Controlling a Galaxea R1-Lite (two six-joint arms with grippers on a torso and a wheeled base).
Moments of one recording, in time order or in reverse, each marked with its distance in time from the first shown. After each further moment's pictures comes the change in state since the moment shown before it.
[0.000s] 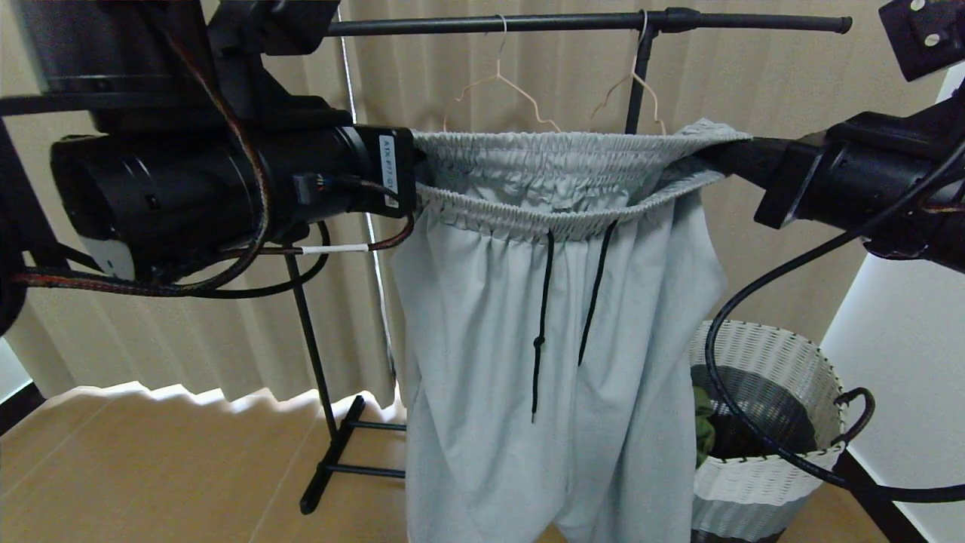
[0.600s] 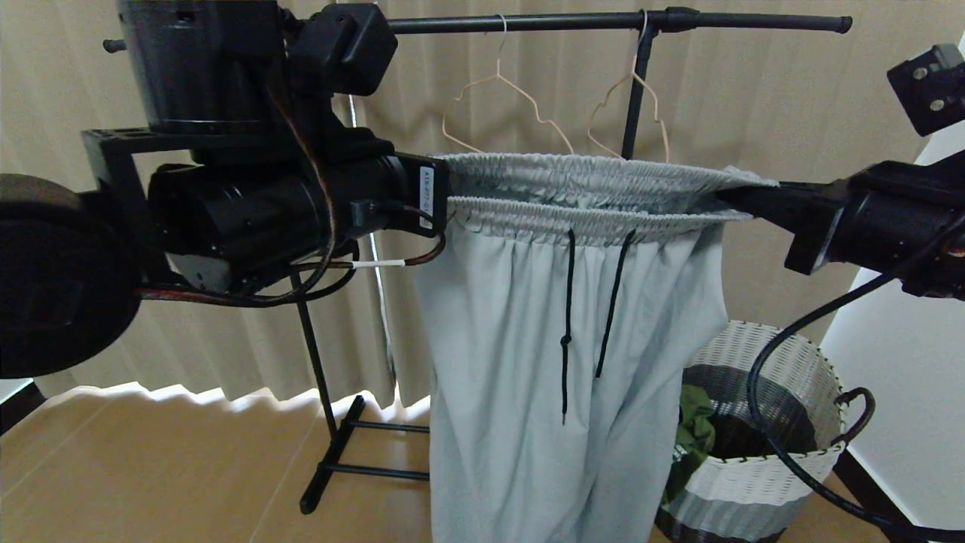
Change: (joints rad) left arm -0.006 0.090 -0.014 -0.059 0.027 0.046; right arm -0.087 -0.072 0.110 0.068 0.006 -0.067
